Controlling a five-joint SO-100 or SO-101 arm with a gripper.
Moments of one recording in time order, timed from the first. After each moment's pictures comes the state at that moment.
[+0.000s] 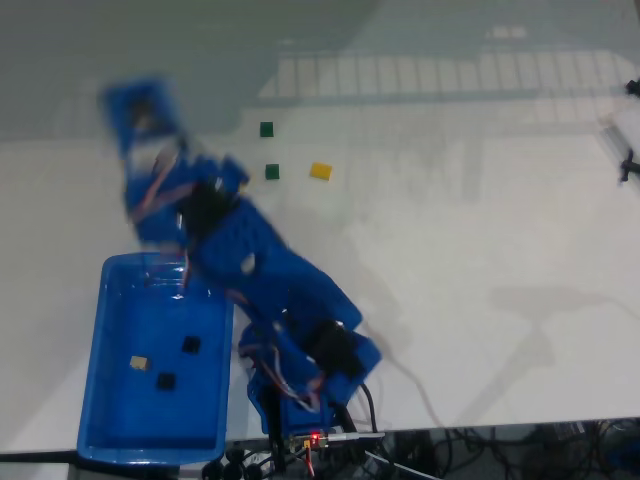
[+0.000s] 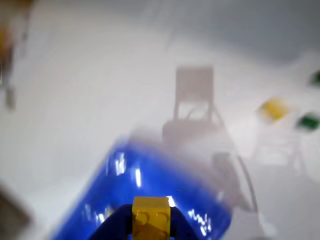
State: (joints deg) arm -50.4 137.1 96.5 96.7 -61.4
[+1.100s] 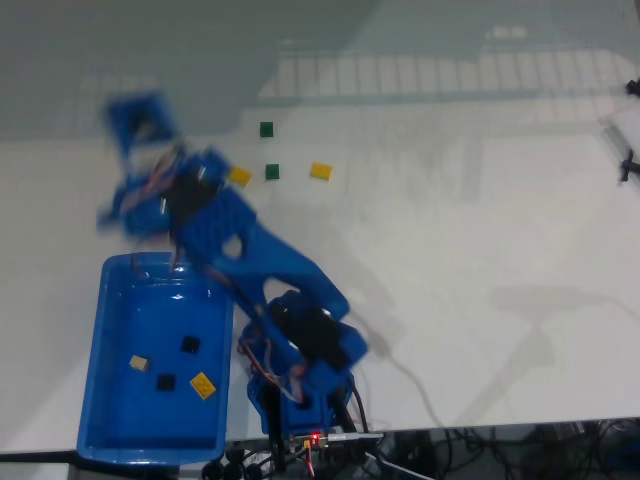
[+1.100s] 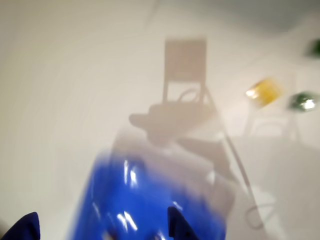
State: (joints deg) arm -35.2 124.1 91.9 88.5 -55.5
